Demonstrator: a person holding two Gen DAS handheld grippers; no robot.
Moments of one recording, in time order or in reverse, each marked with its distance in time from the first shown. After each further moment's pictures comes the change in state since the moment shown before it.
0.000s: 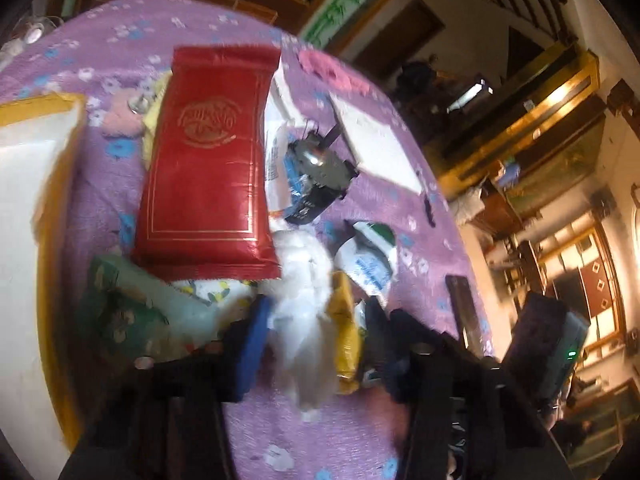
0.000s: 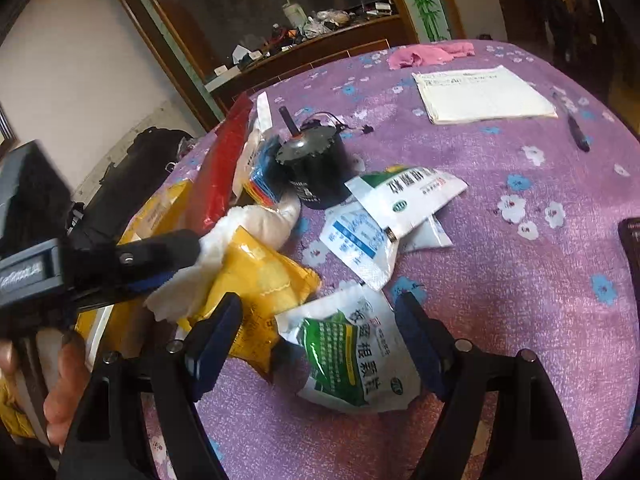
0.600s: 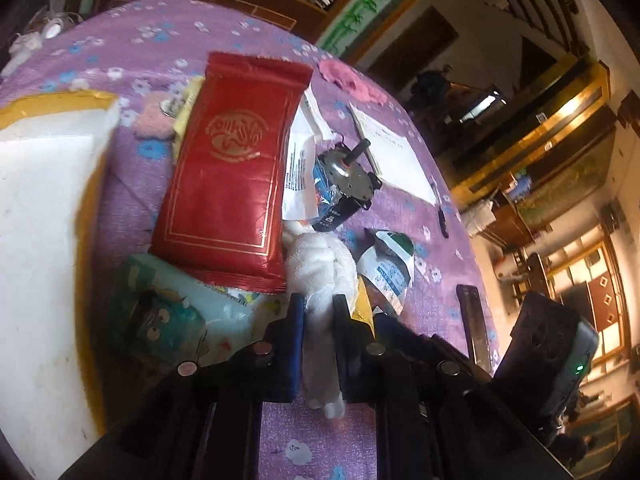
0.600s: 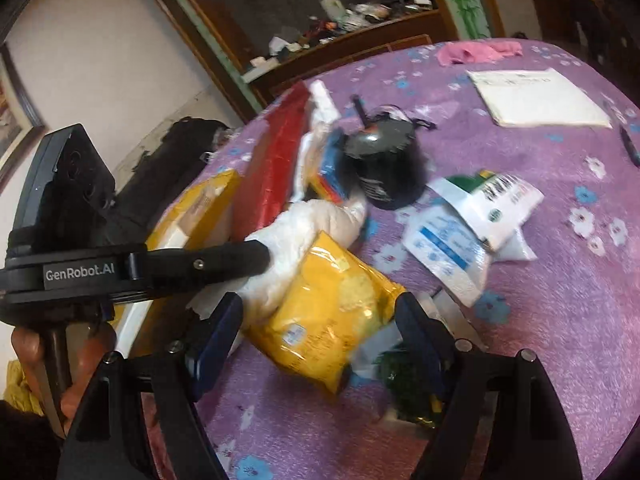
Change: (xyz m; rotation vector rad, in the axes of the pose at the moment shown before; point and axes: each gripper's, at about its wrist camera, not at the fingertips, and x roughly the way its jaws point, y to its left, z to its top) left arm -0.026 0.007 -0.008 -0.045 -0.070 0.050; right arm 0.017 0.039 -0.001 -0.075 0.067 0.104
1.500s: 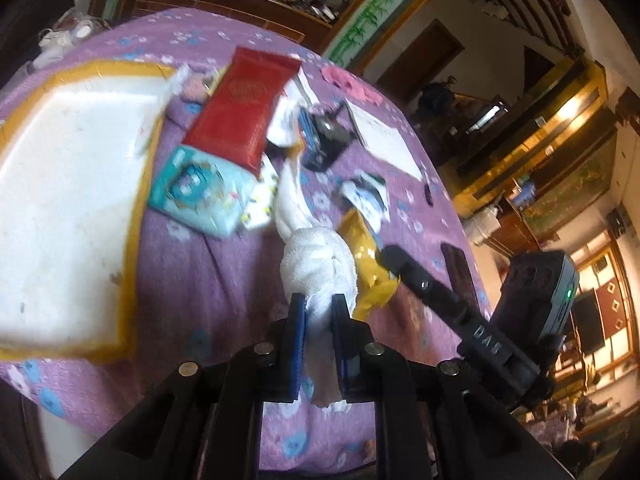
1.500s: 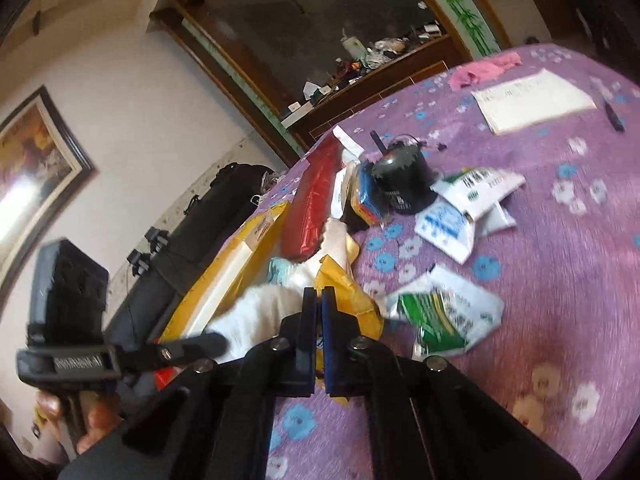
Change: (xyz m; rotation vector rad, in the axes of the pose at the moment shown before) left arm -0.061 -0.009 -0.096 0.008 -0.047 0.025; right arm -0.059 -0.018 -0.035 0.103 -0.179 0.210
